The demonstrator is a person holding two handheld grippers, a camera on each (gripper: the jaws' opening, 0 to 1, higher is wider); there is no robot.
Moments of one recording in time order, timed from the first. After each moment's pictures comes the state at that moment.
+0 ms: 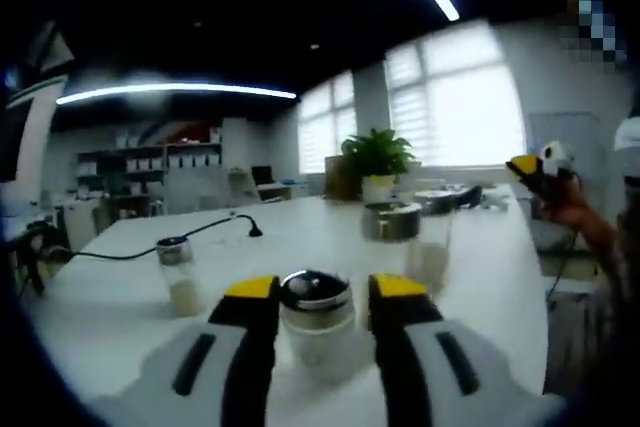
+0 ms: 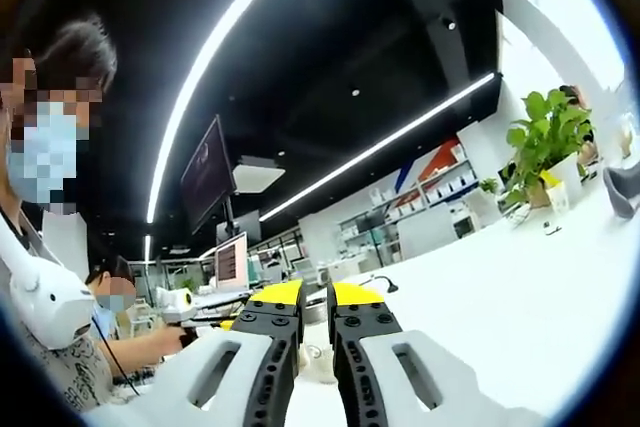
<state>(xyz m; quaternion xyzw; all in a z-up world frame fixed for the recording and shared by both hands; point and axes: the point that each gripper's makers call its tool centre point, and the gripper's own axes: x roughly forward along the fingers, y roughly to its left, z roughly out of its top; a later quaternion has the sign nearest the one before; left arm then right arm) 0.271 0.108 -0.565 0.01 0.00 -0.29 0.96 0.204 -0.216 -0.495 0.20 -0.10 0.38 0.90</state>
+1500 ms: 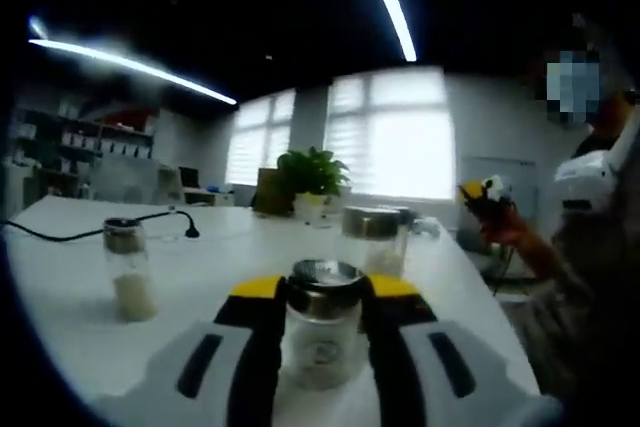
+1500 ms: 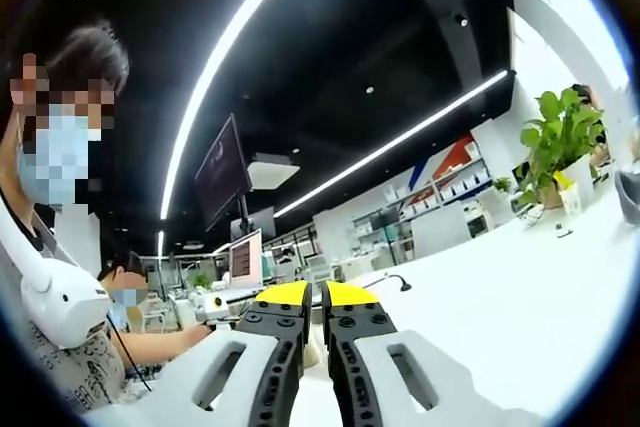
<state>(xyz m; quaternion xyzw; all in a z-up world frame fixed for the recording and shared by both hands) 0.280 0.112 -0.575 -0.06 -0.01 -0.42 0.91 0.196 -0.205 -0.491 0.19 -0.10 0.41 0.89</state>
